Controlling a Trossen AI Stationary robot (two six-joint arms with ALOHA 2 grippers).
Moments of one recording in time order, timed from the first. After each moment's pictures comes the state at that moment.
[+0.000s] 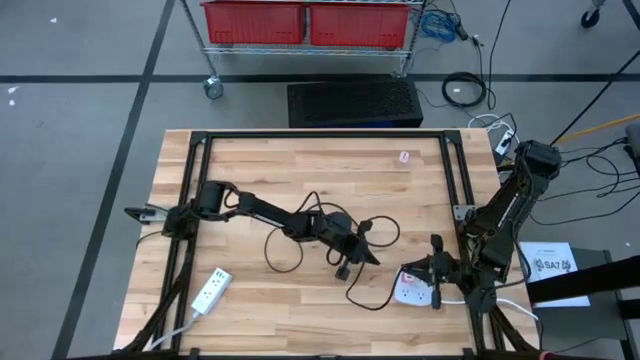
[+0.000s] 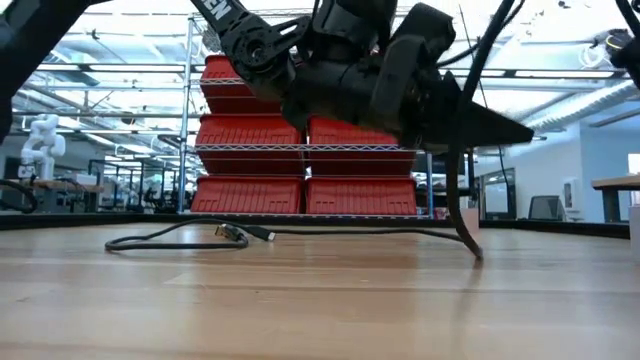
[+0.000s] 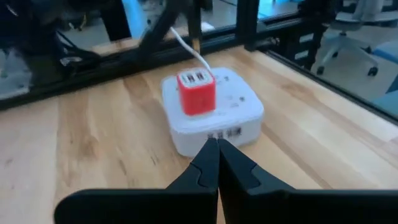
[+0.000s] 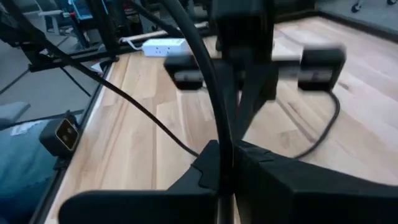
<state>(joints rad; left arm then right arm) -0.10 2.19 1.38 0.50 0.39 0.20 1.11 1.14 0.47 -0.11 1.10 0.92</state>
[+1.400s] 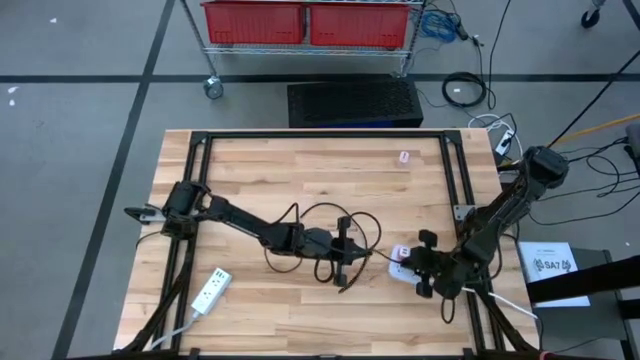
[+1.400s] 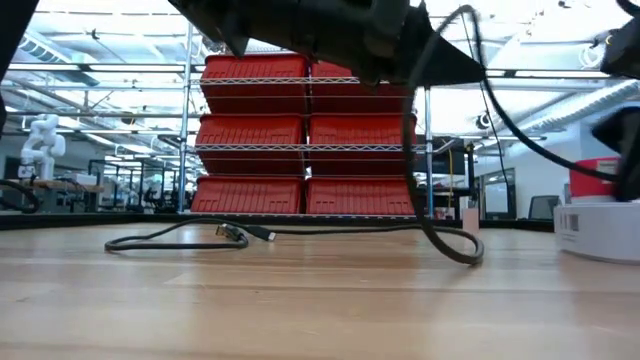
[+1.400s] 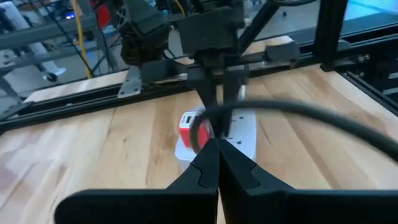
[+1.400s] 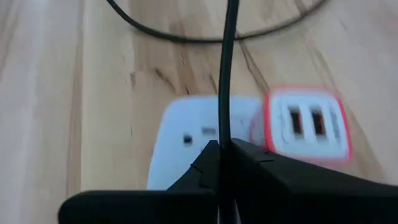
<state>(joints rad) -0.24 1.98 1.23 0.49 -0.16 0.16 0.86 1.19 0.47 -0.38 0.59 0.96</state>
